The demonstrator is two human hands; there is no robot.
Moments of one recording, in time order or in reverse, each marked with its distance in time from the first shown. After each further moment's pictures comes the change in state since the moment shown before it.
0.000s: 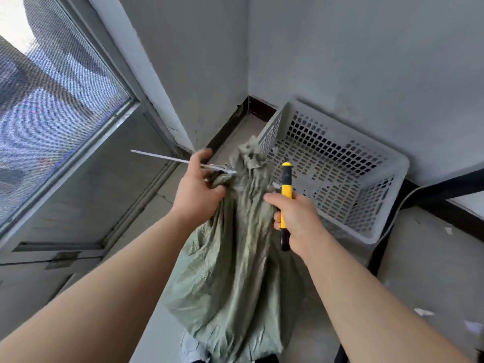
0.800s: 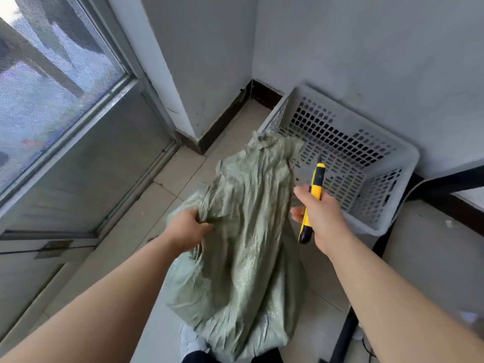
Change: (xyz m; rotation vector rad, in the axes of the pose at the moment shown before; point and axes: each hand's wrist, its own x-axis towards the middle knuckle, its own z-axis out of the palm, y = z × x) left_hand -0.018 -0.092 -0.010 0.424 -0.285 -0.375; right_hand 0.034 0.036 -0.022 -0.041 0.150 -0.099
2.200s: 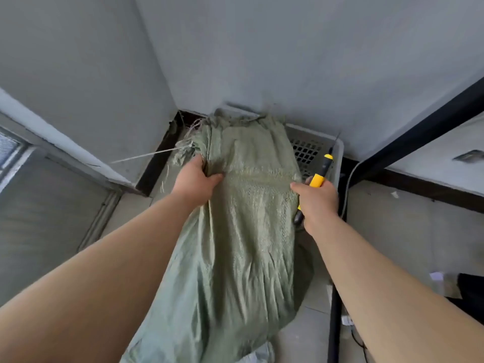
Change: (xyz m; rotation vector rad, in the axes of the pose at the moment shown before) left_hand 0.057 0.212 0.041 -0.091 0.142 0.455; right_hand 0.055 -0.045 -0.109 0.161 0.471 -0.063
